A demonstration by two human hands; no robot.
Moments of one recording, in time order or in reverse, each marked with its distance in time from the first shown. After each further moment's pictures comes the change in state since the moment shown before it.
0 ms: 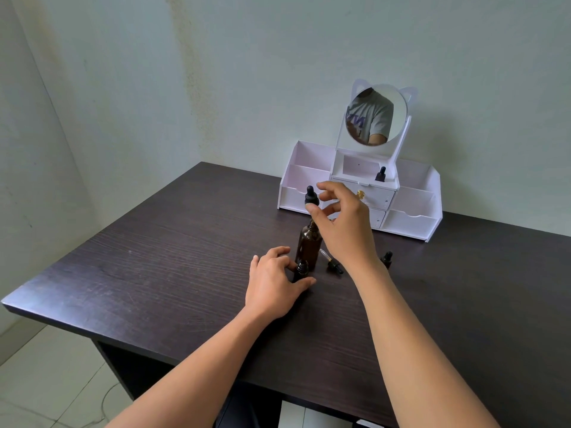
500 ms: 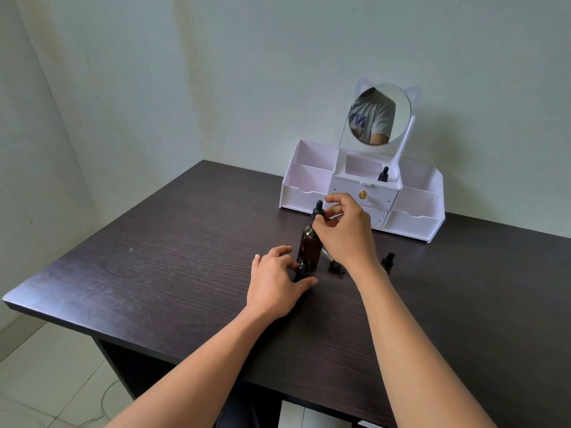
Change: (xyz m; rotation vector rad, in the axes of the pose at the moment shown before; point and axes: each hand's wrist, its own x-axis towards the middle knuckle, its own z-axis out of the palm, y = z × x) left_hand 0.002 -0.003 0.004 0.007 0.007 0.005; right_hand -0.005 0.006 0.004 -0.023 -0.051 0.219
